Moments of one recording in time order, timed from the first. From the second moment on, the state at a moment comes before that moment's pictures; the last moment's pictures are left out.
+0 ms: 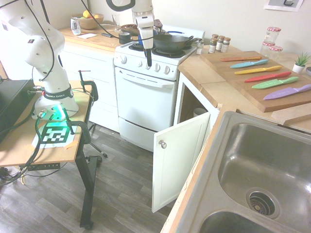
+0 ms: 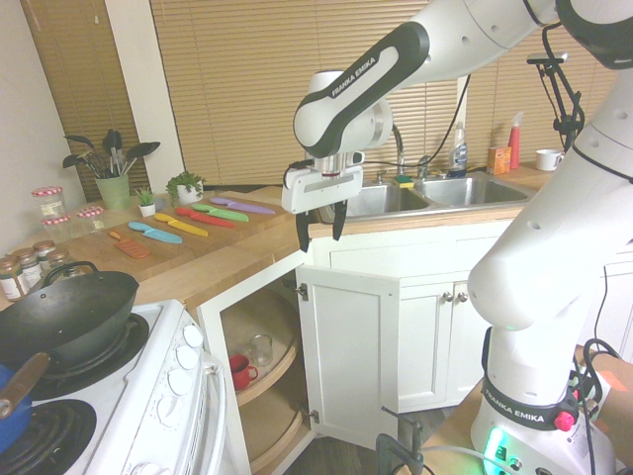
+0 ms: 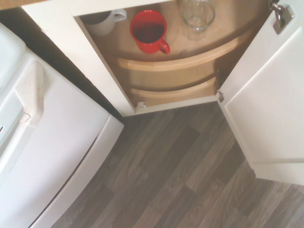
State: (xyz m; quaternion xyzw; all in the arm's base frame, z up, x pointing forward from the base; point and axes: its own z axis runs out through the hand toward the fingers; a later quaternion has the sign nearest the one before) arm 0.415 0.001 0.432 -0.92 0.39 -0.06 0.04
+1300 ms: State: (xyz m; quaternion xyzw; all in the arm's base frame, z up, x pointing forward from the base) arm 0.476 -0.223 0.396 -0.88 0.47 -0.06 0.07
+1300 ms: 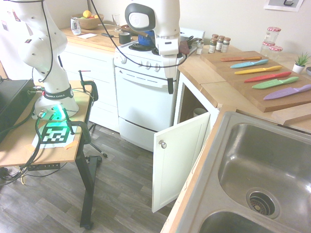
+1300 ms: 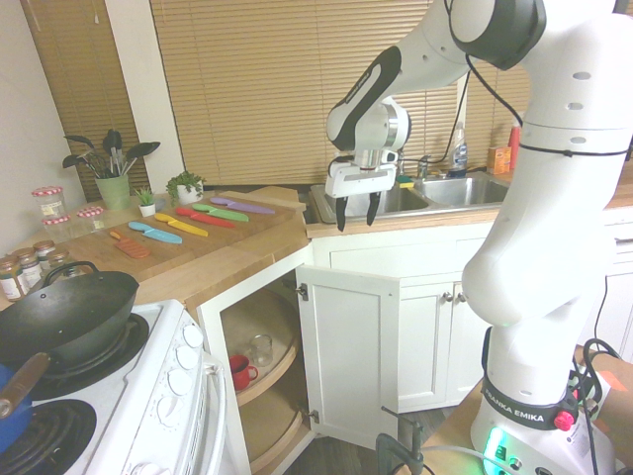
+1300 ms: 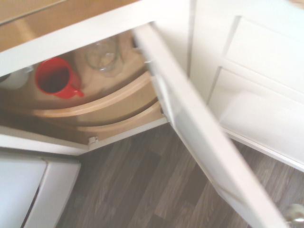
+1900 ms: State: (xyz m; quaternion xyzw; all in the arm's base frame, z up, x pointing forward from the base) arm 0.488 -0.302 0.323 -0.87 0.49 -0.03 0.09
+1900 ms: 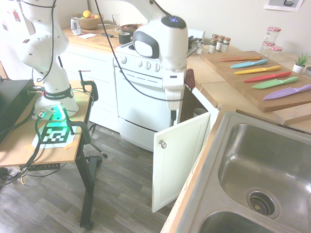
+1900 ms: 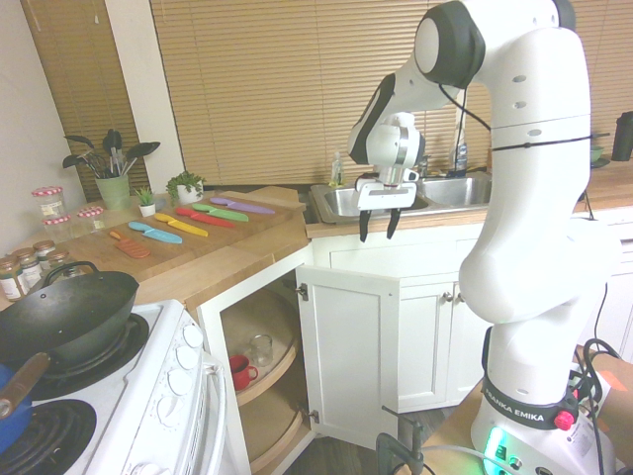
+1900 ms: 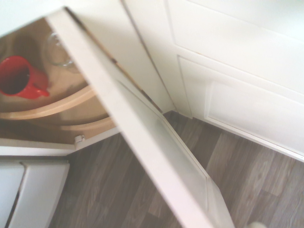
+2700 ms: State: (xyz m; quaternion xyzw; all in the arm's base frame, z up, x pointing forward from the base) arm 0.528 -0.351 0.257 -0.89 0.45 -0.04 0.08
